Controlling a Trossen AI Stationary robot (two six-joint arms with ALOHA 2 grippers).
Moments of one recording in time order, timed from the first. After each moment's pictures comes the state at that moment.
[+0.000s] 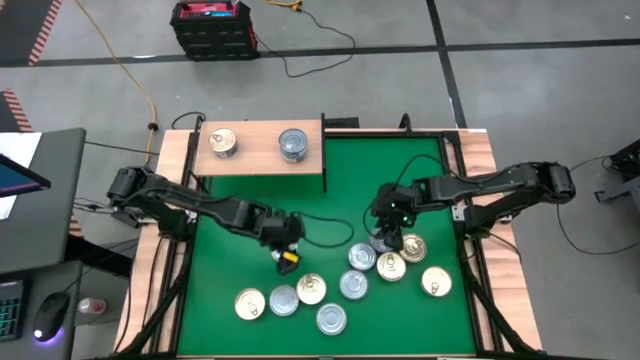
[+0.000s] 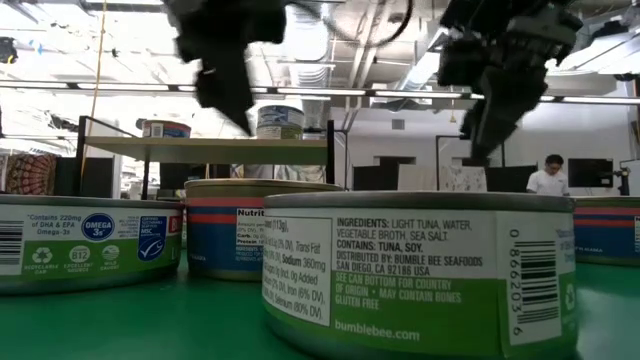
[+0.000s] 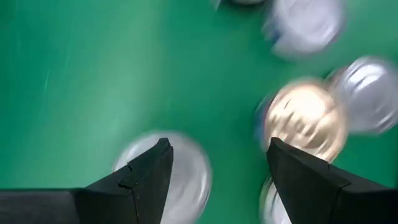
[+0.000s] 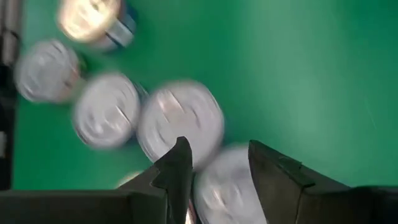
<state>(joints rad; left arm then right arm) -0.21 1.55 1.18 -0.62 -0.06 -0.51 -0.01 1.26 0.81 -0.53 -0.20 0.23</state>
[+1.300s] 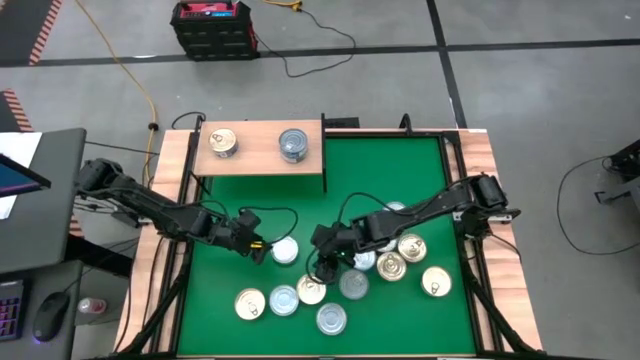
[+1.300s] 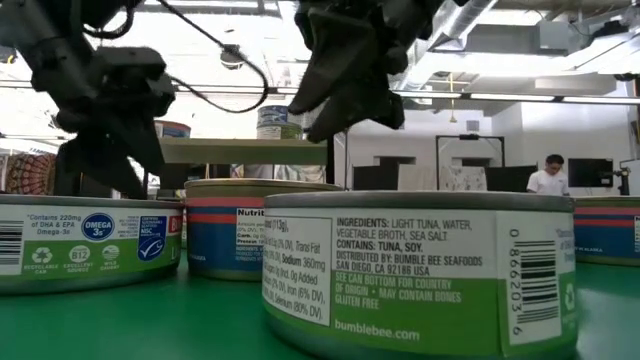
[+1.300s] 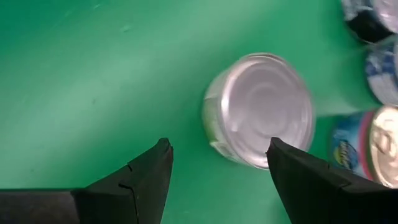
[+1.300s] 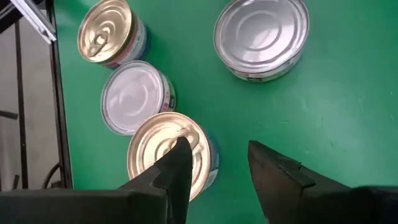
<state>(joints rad) -0.32 1.17 0.54 -0.27 -0.32 -1.17 0.23 1.87 1.39 -0.38 0.01 0.65</state>
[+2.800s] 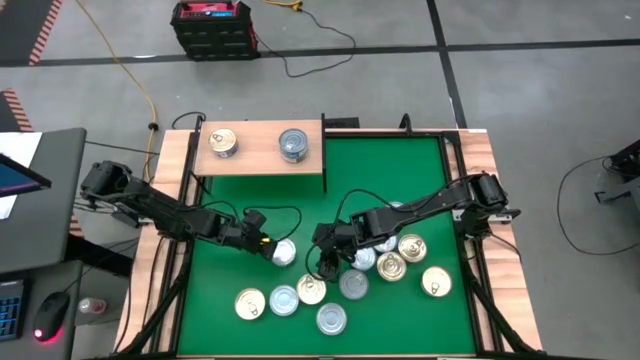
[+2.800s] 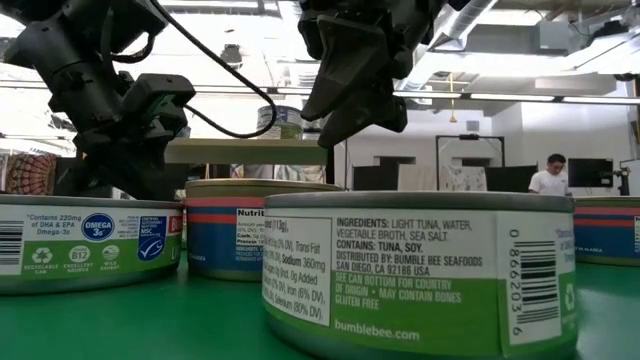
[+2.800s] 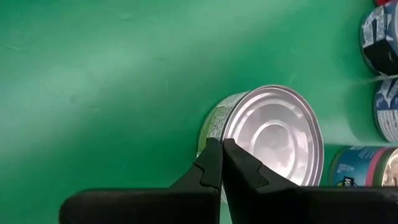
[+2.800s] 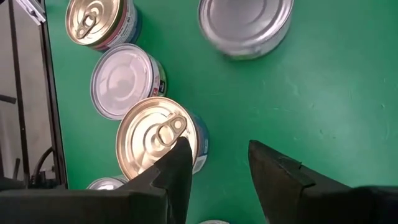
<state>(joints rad) -0.27 1.30 0.51 -0.19 -0.28 -1.30 0.21 1.87 1.39 -0.43 -0.06 0.62</state>
